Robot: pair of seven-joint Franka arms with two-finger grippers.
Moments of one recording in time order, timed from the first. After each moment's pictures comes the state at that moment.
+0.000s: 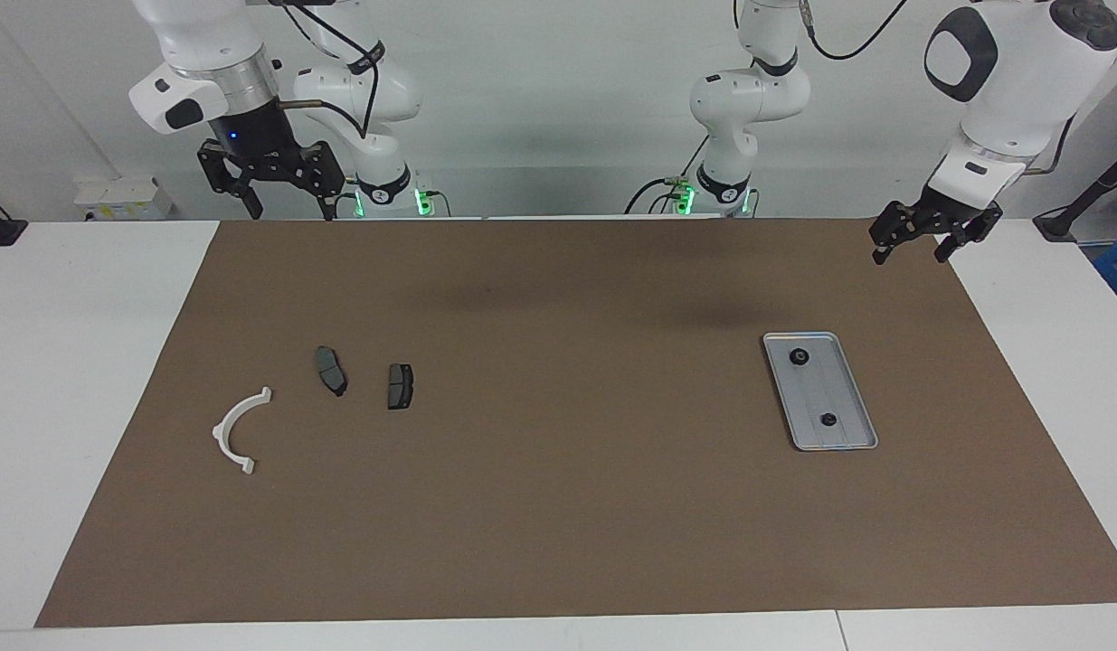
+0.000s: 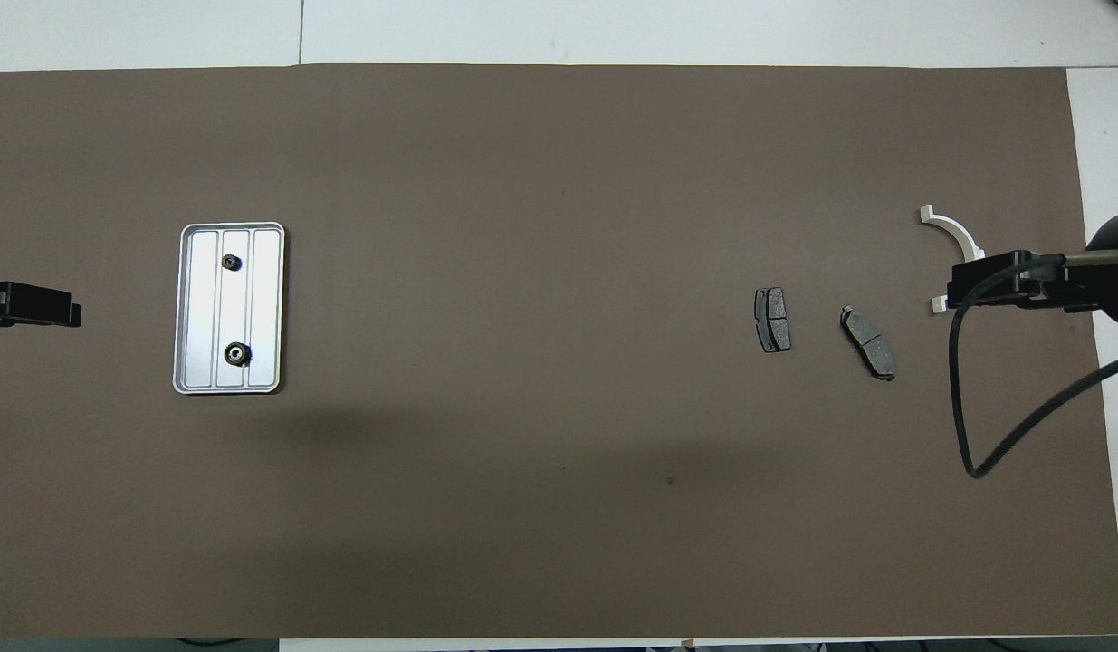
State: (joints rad) left arm 0.08 -0.10 -0.01 -1.82 0.02 1.75 0.13; right arm -0.02 -0.10 0.10 -1.60 0.01 1.53 0.15
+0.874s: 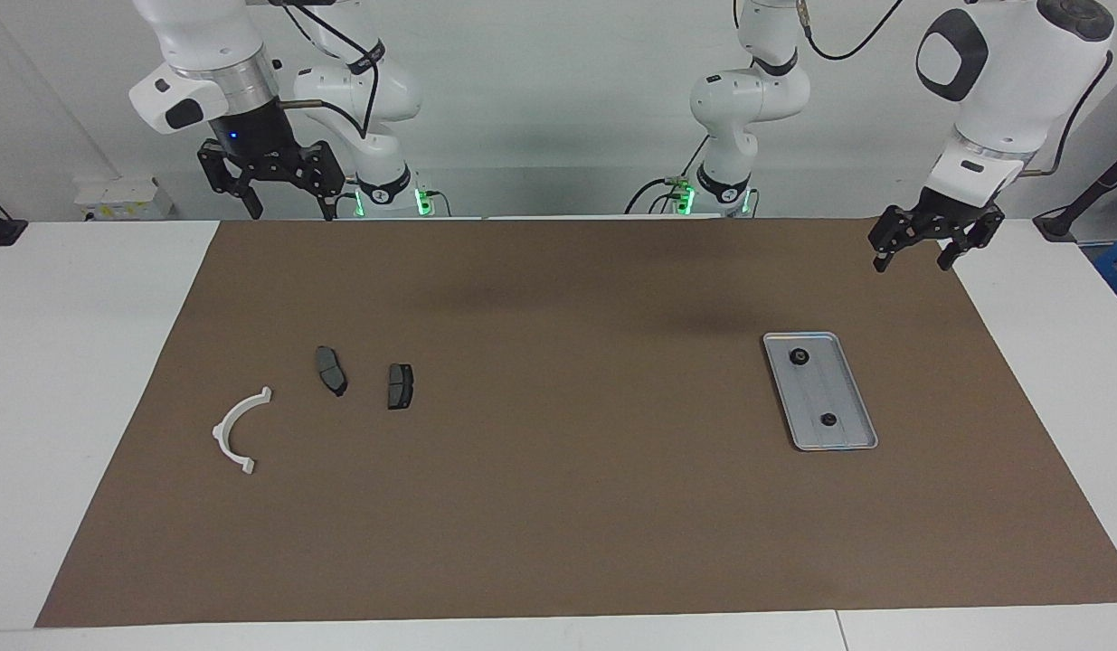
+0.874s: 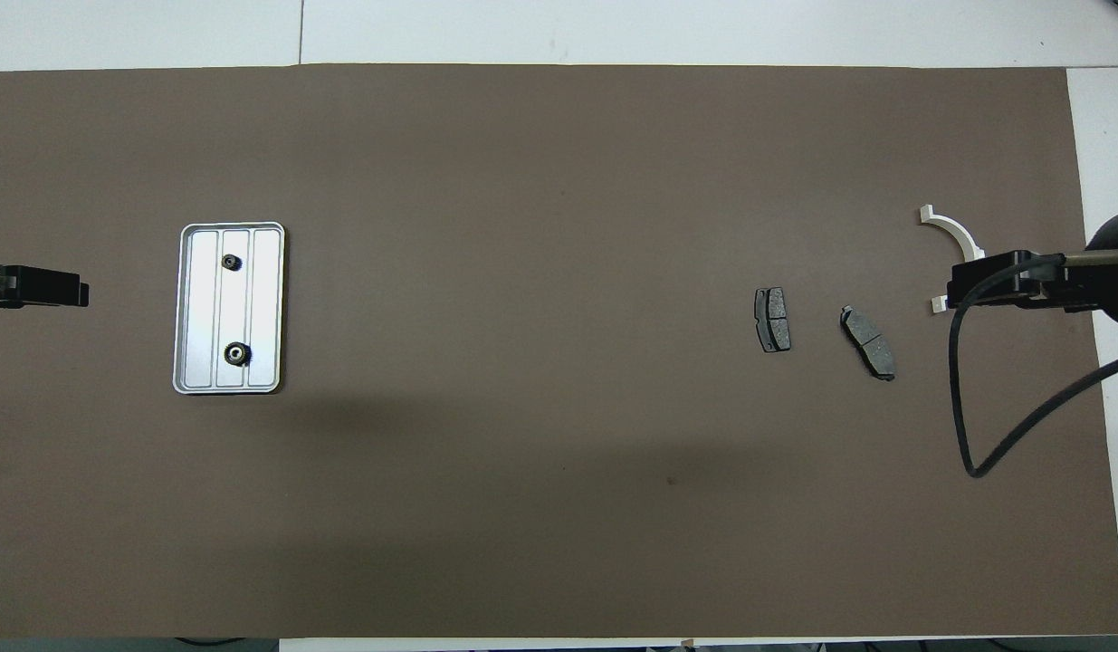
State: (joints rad) left arm 0.09 -0.10 -0.05 -1.82 0.02 1.81 0.14; right arm -0.02 -0.10 0.10 -1.60 0.01 1.53 0.15
